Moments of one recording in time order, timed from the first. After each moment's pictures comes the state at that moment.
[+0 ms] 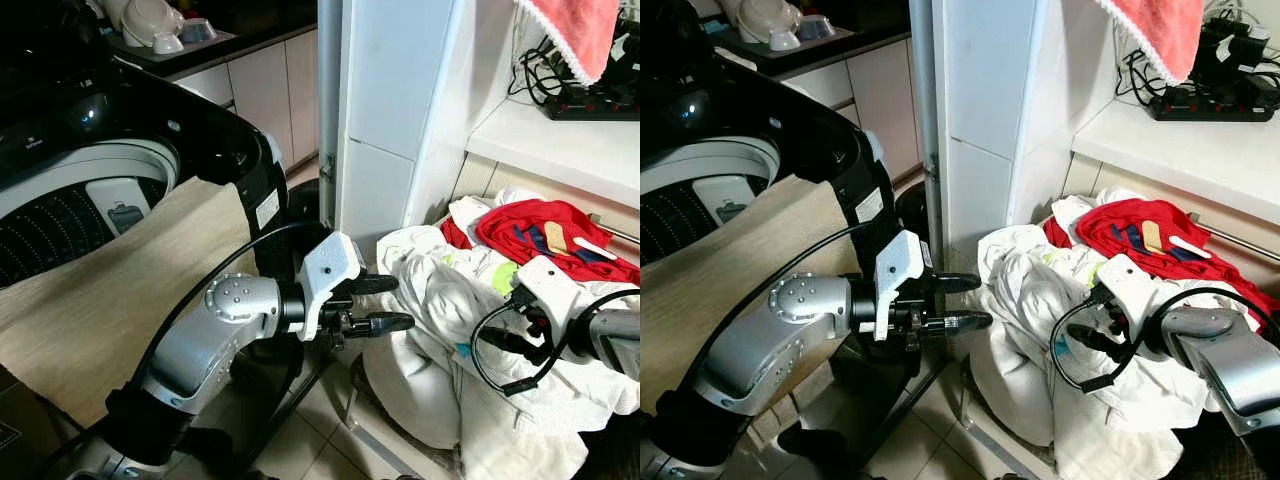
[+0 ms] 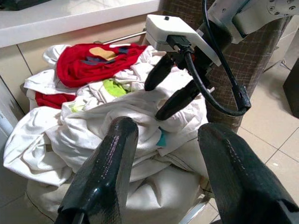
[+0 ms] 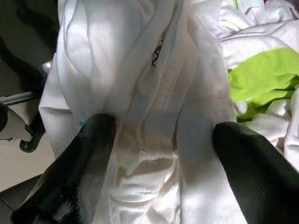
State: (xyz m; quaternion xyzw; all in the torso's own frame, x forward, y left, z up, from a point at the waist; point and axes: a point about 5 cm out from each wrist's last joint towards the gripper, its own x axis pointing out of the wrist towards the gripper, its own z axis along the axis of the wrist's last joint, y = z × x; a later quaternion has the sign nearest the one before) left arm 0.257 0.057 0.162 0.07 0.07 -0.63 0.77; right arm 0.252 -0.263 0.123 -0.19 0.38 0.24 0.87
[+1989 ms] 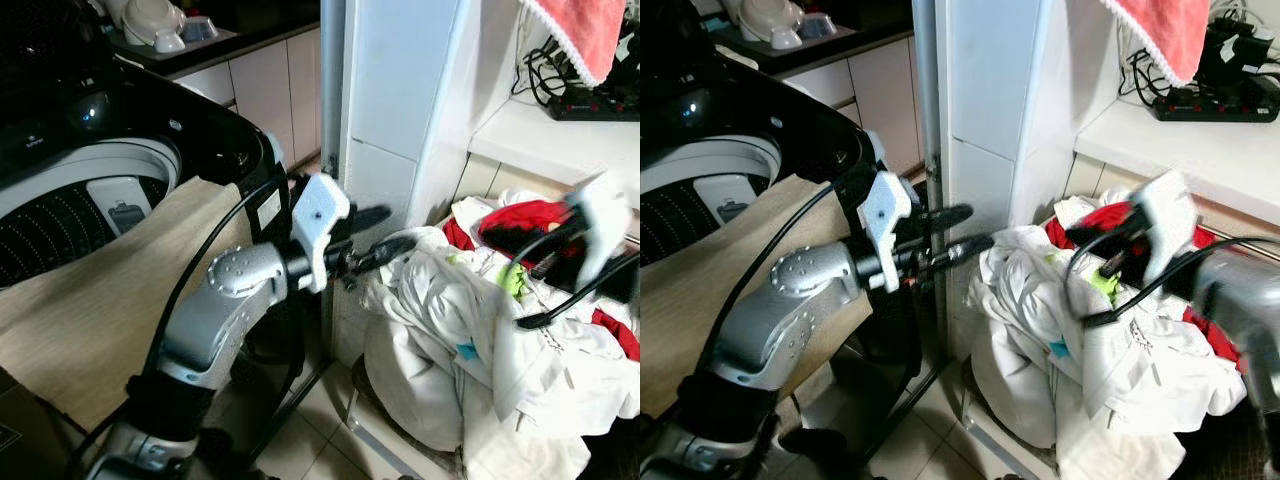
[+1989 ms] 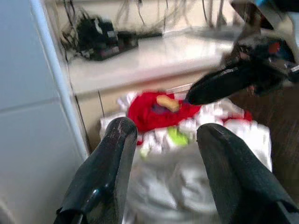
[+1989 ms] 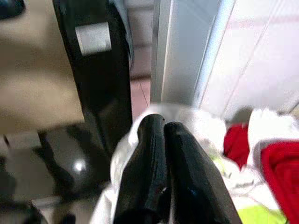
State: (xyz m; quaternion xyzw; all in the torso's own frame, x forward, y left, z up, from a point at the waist) left arm 0.283 0.057 0.185 0.05 -0.01 -0.53 0.85; right arm 0.266 -0.242 0.196 -0.09 0.18 0.30 0.93
